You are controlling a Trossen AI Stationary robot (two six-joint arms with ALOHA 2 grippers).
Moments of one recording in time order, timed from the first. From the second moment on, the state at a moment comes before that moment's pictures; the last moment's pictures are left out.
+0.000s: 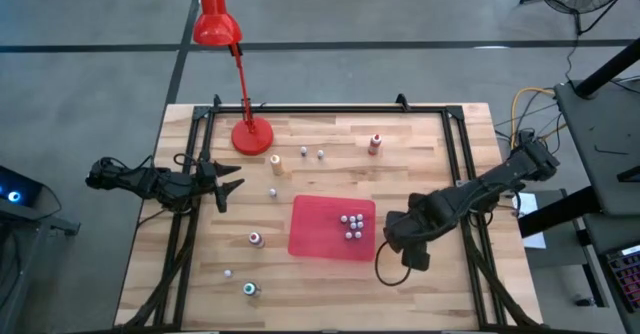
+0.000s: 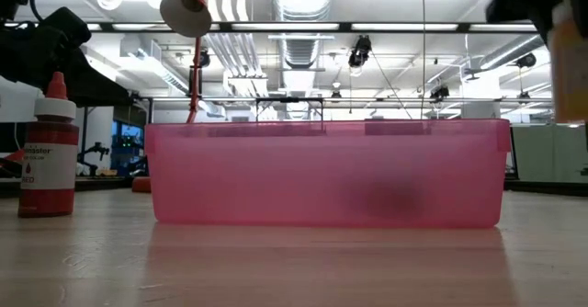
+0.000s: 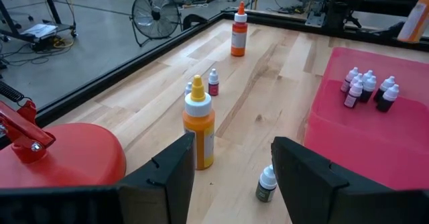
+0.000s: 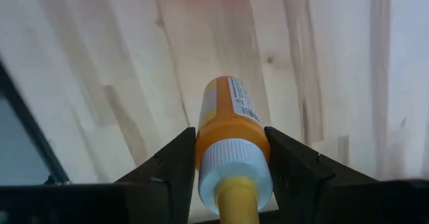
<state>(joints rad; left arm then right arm) -0.27 0.02 0.16 -0.53 -0.67 -0.27 0.47 1.53 1.32 -1.30 -0.05 0.72</state>
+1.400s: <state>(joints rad) -0.27 0.02 0.16 -0.53 -0.67 -0.27 0.17 1.91 1.99 -1.44 -0.05 0.01</state>
